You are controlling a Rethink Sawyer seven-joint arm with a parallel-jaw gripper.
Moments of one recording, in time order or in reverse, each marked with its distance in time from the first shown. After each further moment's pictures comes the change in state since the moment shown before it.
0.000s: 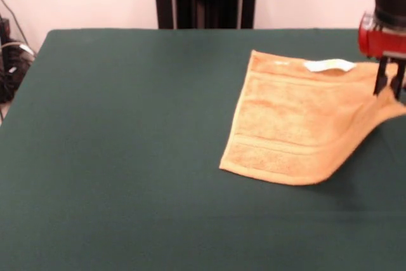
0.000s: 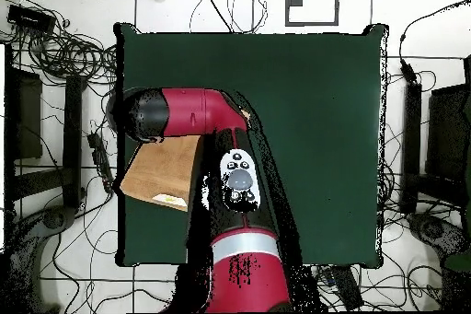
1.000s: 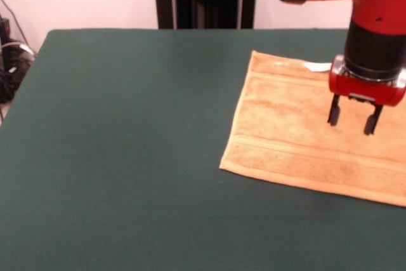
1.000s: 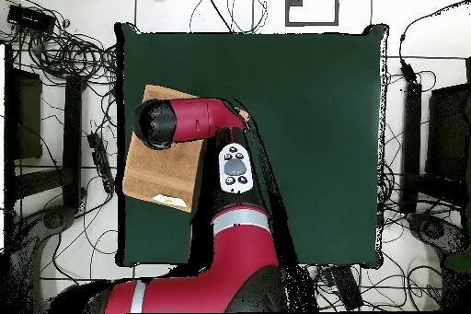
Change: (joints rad) arm 0.012 0.138 -0.031 -0.046 -0.080 -0.040 0.000
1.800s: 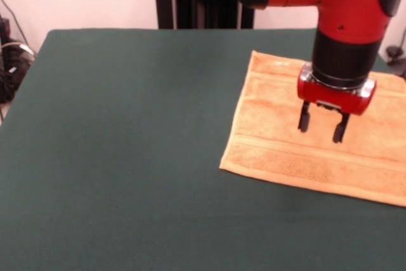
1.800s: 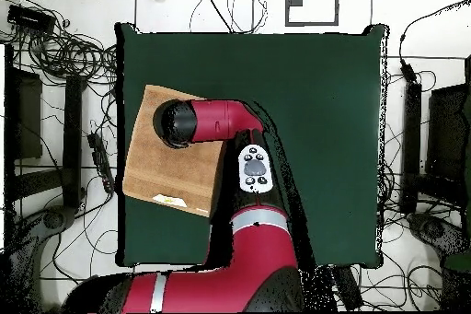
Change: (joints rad) arm -0.041 0.006 -0.028 0.011 -0.021 -0.040 0.000
